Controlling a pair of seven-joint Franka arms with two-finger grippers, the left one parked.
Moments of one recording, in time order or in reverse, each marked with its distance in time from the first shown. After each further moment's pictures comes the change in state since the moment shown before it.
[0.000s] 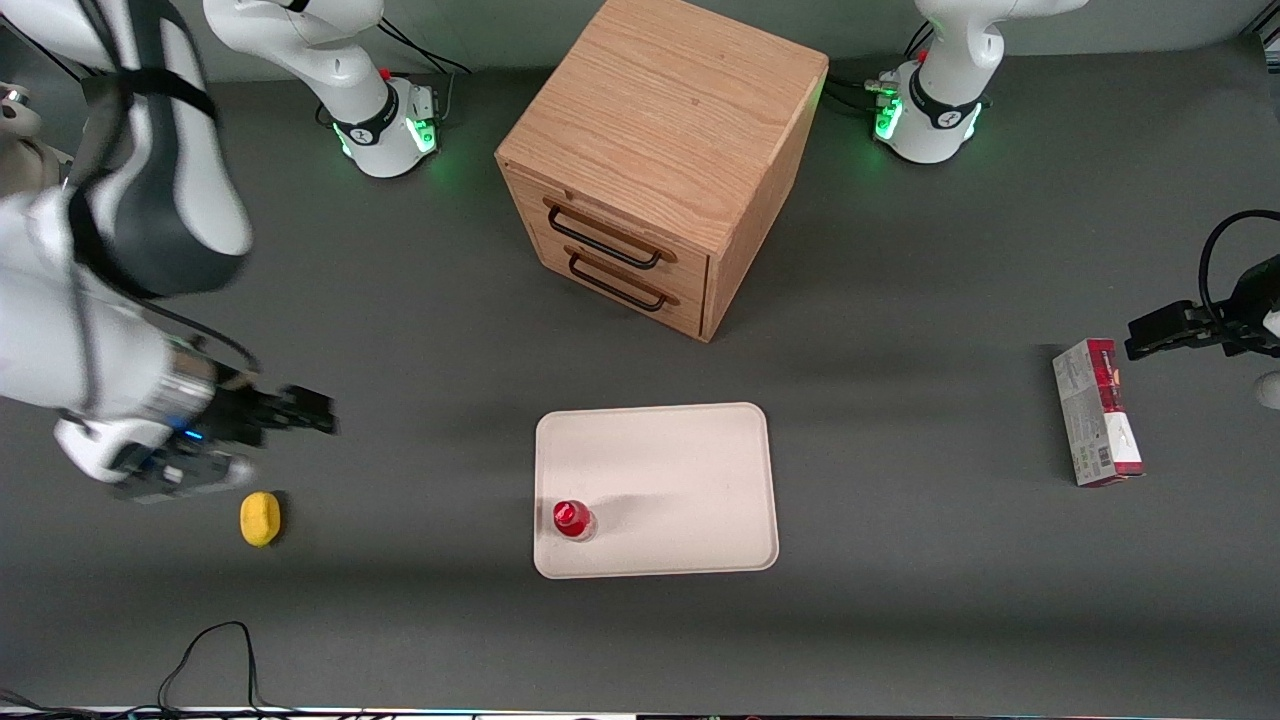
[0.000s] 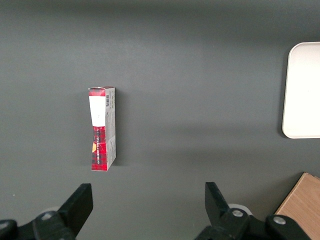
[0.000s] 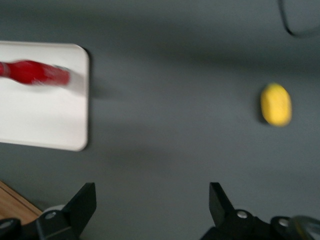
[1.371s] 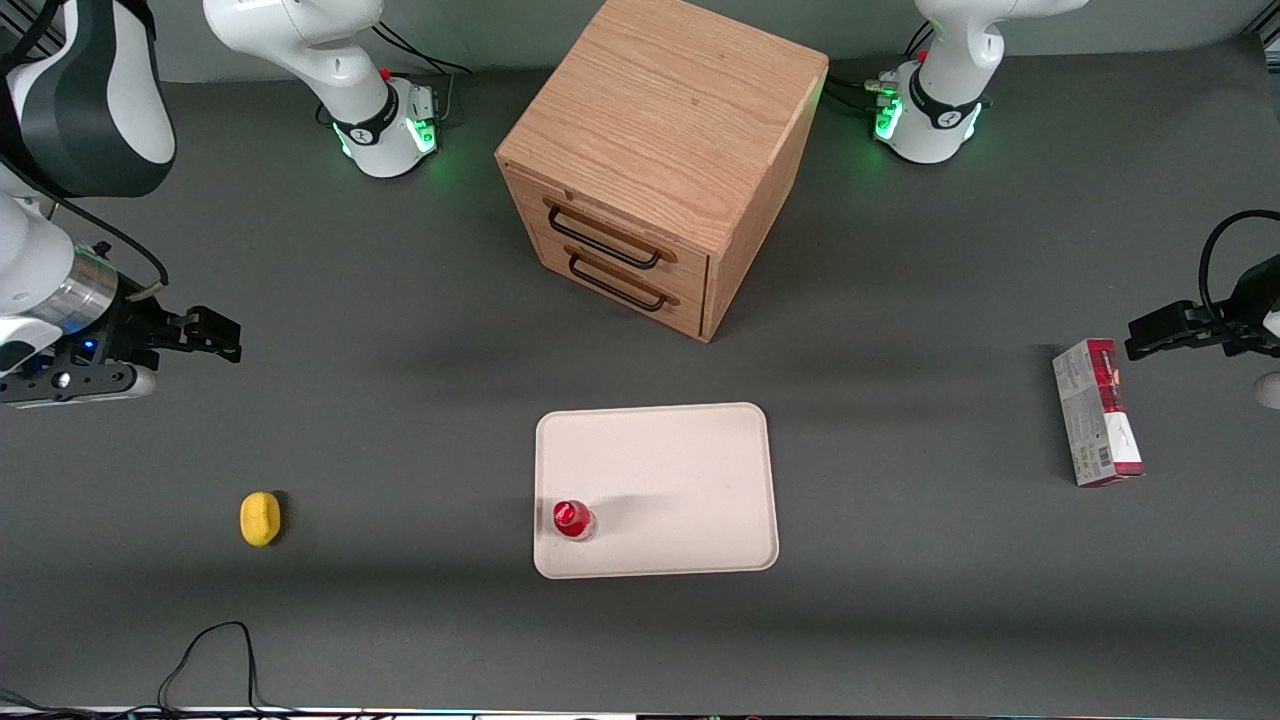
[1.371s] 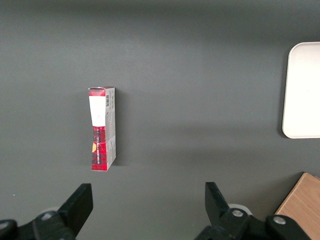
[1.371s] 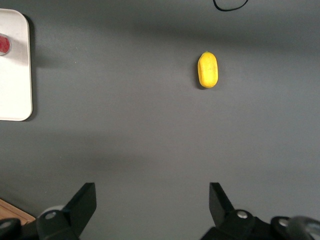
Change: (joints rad) arm 0.021 -0.197 -0.047 -0.152 -0.193 -0.037 0.000
